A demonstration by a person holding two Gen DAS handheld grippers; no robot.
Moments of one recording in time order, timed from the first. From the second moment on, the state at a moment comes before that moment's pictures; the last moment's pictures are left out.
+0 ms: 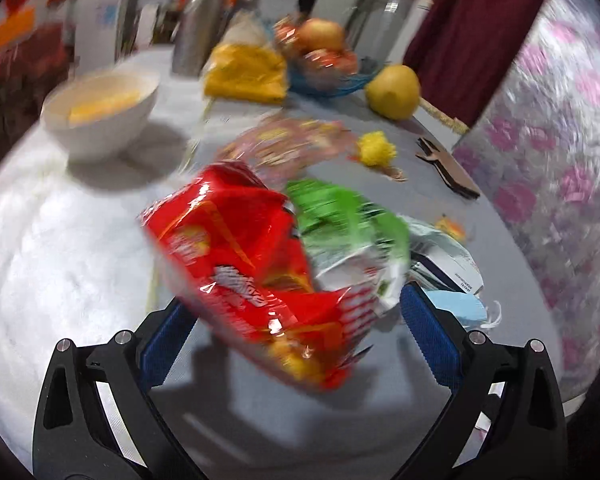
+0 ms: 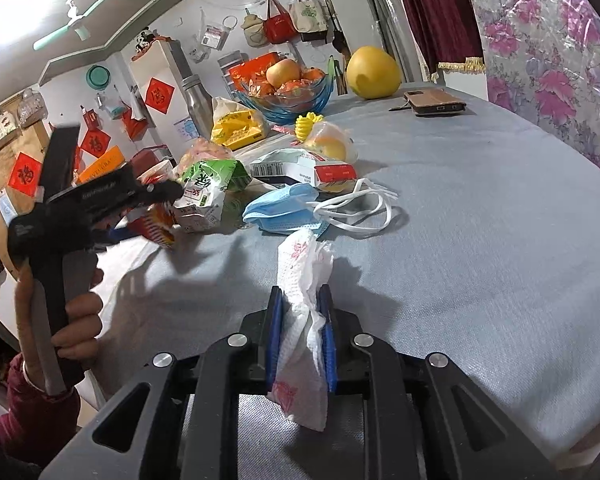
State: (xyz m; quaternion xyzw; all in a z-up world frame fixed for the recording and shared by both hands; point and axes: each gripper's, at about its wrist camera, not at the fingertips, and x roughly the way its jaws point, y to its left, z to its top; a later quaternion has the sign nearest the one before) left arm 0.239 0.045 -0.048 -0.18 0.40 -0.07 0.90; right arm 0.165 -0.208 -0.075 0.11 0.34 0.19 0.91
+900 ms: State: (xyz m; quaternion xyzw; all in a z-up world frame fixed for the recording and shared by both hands) left arm 0.222 0.076 -0.046 -0.11 0.40 -0.04 0.91; right arm 0.163 -0.203 -0.075 0.10 0.34 0.18 0.92
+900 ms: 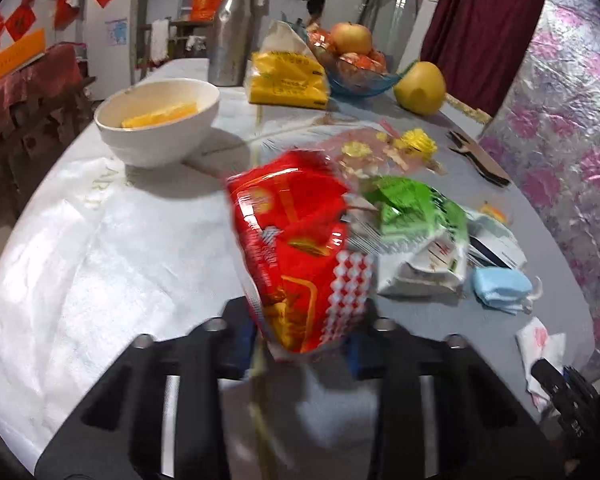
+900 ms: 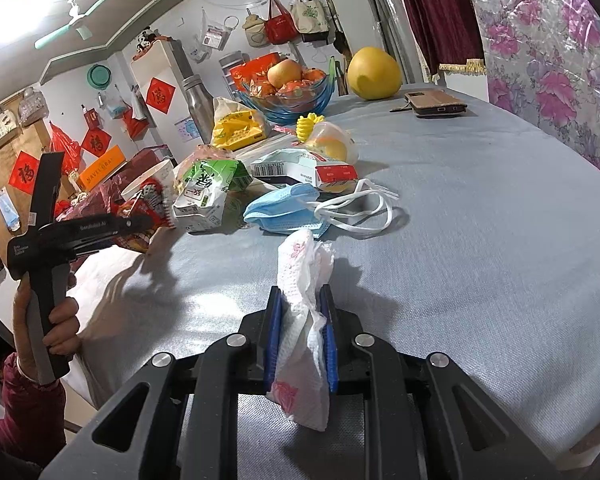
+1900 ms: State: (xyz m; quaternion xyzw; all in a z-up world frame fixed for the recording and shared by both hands) left arm 0.101 0.011 0.018 -0.09 0.30 -0.15 0.94; right arm 0.060 -0.252 -0.002 0.12 0.24 0.16 0.95
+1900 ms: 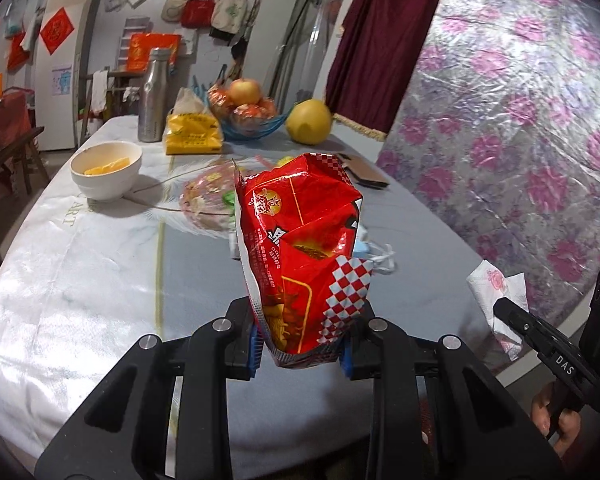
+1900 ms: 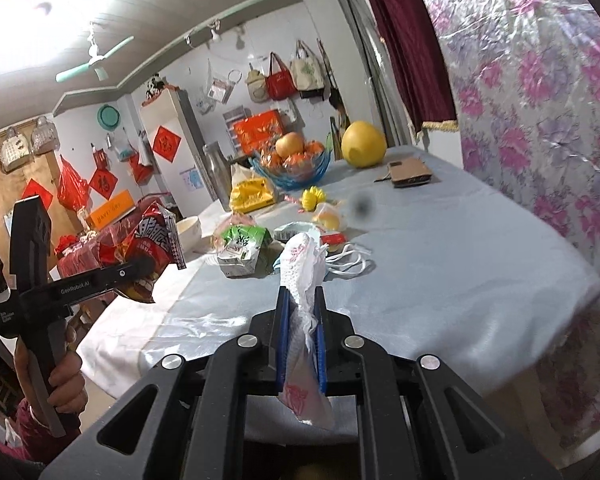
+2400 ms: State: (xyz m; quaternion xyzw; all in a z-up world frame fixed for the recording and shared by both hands) left arm 0.058 -0.064 0.038 -0.06 0.29 -0.22 0.93; right arm -0.010 -0.330 0.013 0.13 0.20 0.10 0.97
